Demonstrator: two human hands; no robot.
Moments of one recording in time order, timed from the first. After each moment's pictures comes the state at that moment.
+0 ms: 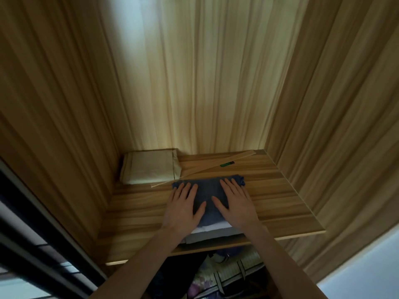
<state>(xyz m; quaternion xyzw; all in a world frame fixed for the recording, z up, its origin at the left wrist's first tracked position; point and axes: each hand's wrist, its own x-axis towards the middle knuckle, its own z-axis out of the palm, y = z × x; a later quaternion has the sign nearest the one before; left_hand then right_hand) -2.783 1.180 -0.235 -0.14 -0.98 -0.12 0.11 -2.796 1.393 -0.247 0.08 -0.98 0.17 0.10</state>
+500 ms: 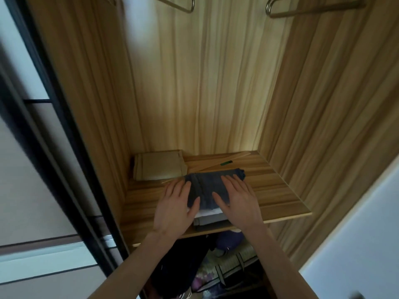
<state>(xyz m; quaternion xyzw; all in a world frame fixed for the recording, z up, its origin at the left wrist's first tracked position) -2.687 1.102 -0.173 -0.18 -0.94 -0.11 0.25 -2.687 1.328 -0.180 0.06 -0.95 0.09 0.28</state>
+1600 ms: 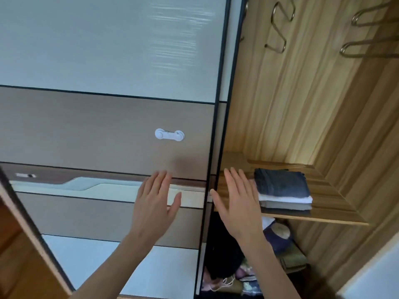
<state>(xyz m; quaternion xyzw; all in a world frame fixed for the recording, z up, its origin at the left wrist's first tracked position) -2.415 0.803 -0.109 -0.02 -0.92 -0.09 0.39 -2.446 1.040 -0.094 0.14 -0.93 0.15 0.32</state>
